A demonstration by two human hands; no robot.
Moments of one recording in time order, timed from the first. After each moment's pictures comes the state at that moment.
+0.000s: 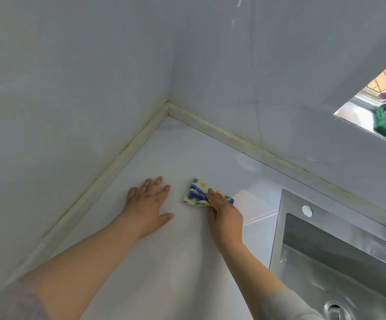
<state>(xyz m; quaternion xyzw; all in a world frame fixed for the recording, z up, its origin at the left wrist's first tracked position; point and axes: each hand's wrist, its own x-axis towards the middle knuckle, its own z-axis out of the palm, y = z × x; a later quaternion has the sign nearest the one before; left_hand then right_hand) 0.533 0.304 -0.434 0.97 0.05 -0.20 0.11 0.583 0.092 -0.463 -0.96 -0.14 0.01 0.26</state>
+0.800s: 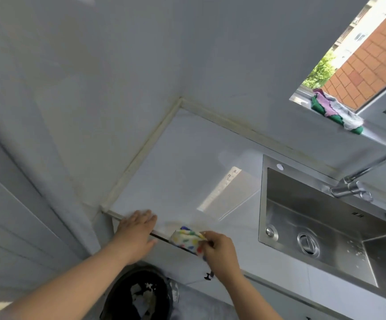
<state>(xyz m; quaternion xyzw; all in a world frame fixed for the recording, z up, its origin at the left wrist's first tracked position) 0.267 0.352 -0.430 0.96 -0.02 -0.25 0.13 0.281 0.120 -0.400 -0.92 -0.01 0.18 0.36</state>
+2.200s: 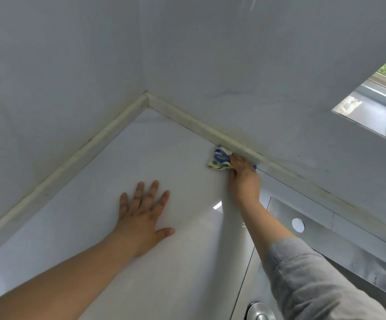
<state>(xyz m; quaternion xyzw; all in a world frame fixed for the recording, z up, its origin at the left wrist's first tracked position) 0.564 0.220 -0.459 0.96 0.09 -0.26 0.09 0.752 0.021 -0.462 -0.96 -0.15 -0.02 0.25</state>
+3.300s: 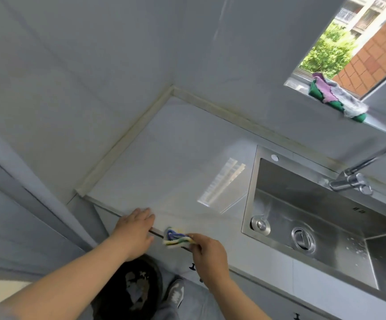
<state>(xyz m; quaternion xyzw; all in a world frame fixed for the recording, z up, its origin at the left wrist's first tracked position) 0.268 0.279 -0.424 0.96 0.00 -0.27 0.11 0.274 0.062 -0.423 -0.94 -0.10 0.16 0.27</state>
